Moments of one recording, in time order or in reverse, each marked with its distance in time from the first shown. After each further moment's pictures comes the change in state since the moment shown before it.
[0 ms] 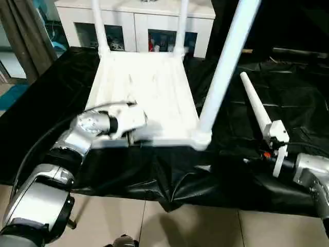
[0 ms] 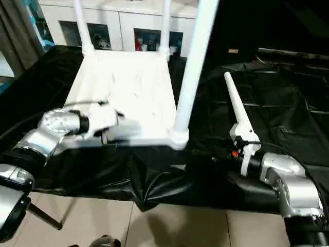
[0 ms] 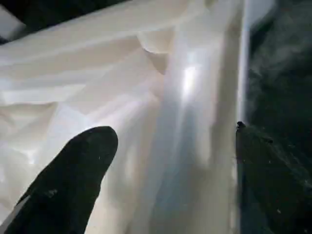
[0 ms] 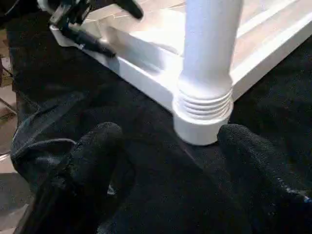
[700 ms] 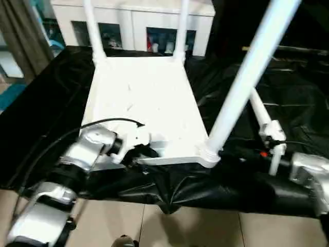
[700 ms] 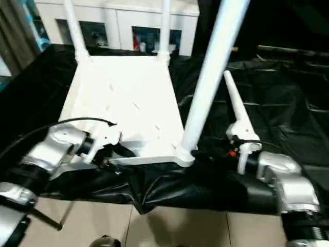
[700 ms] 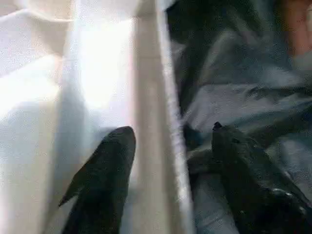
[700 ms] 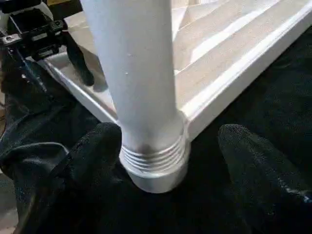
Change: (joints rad) left arm 0.125 0.010 -0.100 -0.209 -0.041 0.264 -0.392; right arm -0.052 -0.006 -0.001 0.071 -0.020 -0.011 0.014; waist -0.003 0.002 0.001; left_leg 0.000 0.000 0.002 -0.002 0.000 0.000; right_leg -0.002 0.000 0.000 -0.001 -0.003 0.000
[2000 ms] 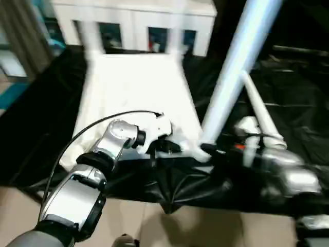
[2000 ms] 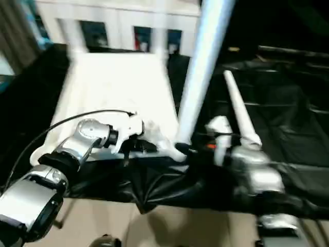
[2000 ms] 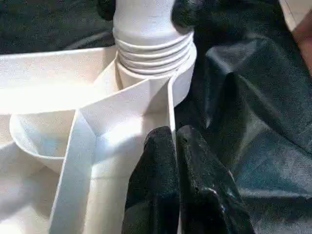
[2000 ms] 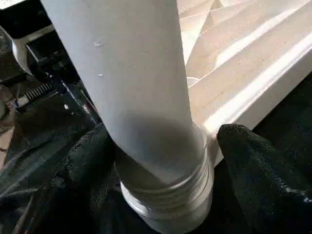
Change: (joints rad) left arm -0.192 -0.235 0.028 0.403 -0.007 -0.241 0.087; right arm -0.177 0.156 0.025 0.324 -0.032 -0.118 0.043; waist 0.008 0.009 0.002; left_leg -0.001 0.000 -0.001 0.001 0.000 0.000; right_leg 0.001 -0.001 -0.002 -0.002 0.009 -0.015
